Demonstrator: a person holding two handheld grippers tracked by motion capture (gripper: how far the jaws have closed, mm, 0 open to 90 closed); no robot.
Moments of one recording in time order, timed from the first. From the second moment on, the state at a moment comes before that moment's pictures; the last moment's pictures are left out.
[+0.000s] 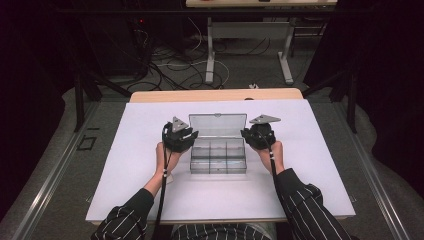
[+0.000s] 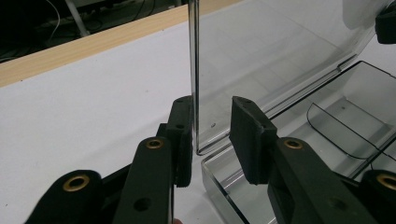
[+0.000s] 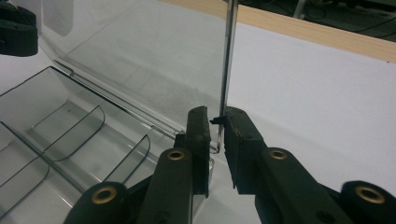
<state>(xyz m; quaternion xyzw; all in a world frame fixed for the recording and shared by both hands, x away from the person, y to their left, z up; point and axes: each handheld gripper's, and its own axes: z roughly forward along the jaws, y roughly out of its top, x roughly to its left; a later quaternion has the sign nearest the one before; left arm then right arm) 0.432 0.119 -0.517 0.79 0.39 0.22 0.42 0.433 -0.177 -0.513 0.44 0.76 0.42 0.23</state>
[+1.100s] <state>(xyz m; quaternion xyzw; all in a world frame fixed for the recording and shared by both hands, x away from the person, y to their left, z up) 0.444 0.124 -0.527 0.80 0.40 0.20 0.40 0.444 -0.176 -0.521 0.43 0.78 0.39 0.23</state>
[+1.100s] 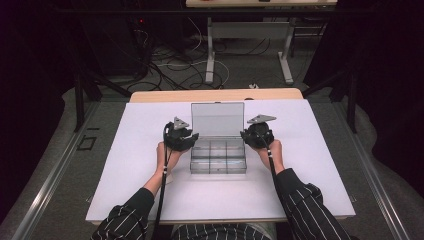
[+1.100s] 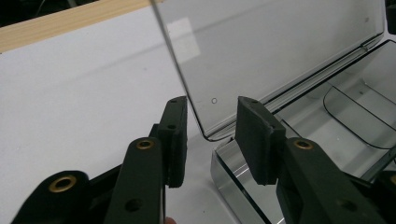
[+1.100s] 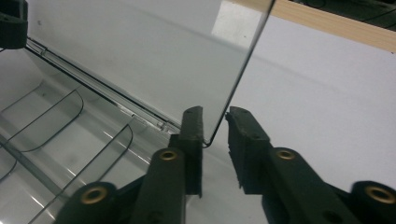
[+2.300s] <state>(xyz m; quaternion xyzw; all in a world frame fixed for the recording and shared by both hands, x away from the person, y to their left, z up) 0.378 0.172 -0.517 0.85 0.36 0.18 0.35 0.364 -0.236 -0.514 0.36 0.85 0.38 0.08</state>
